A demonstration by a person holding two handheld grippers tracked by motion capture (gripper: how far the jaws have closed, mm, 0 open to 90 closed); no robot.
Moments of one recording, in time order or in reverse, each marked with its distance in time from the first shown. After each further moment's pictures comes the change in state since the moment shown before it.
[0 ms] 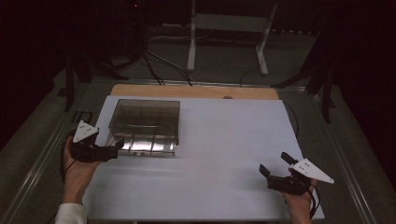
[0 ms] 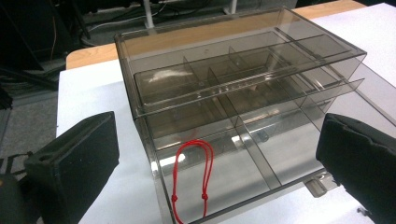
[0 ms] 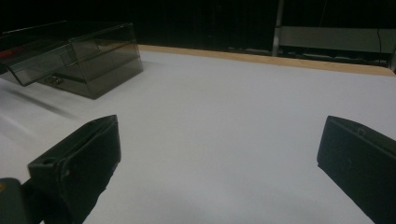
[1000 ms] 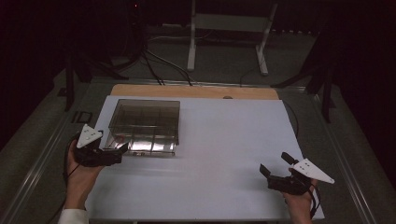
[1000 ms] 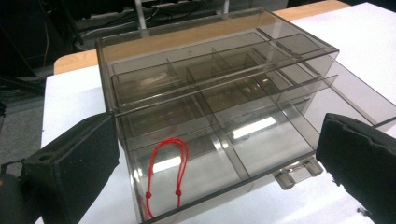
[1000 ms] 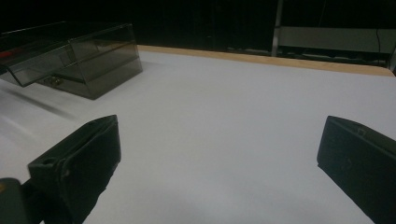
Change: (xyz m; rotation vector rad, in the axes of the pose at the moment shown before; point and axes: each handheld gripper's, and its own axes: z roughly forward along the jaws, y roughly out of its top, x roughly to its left) left arm -0.017 -0.003 -0.005 -0.012 -0.023 0.025; right arm 0.000 0.000 0.000 -0.003 -0.002 0.002
